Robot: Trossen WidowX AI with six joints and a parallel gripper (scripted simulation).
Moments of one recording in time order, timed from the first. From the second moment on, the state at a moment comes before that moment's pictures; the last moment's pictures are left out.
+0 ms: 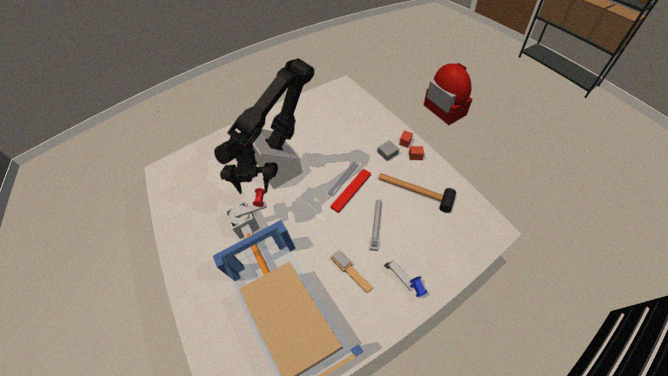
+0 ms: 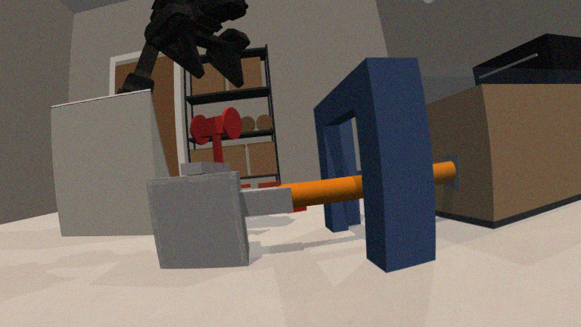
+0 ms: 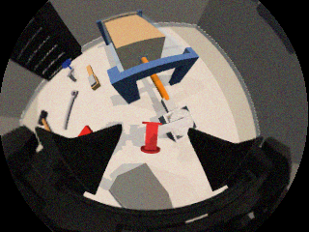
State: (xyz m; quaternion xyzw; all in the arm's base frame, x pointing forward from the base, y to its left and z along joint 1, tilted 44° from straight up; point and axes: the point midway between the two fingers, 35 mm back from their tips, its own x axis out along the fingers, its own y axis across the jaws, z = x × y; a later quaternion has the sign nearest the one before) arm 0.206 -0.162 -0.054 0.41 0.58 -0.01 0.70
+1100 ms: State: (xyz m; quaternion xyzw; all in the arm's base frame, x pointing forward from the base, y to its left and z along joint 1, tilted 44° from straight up) arm 0.206 -0.129 -0.092 0.42 0.58 -0.01 0.70
